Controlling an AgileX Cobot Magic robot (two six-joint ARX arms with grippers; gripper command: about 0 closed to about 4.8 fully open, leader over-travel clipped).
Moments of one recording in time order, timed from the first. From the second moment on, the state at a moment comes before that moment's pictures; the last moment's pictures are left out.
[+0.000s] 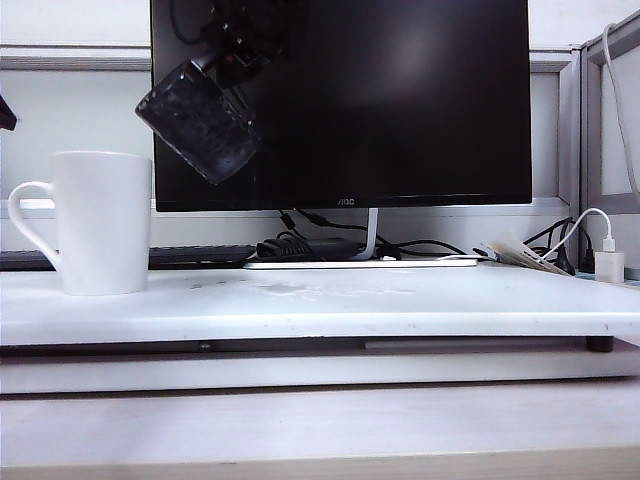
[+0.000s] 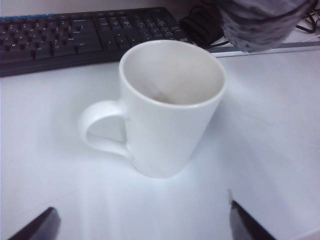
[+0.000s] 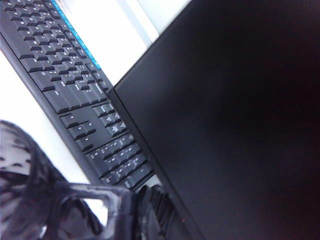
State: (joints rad) left arm -0.07 0.61 0.46 -0.22 0.23 -0.04; right arm 0.80 1.92 1.71 -0.04 0.24 -0.70
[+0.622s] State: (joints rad) left arm -0.07 0.61 0.46 -0.22 0.22 -0.04; right arm 0.83 1.92 1.71 0.04 0.27 -0.86
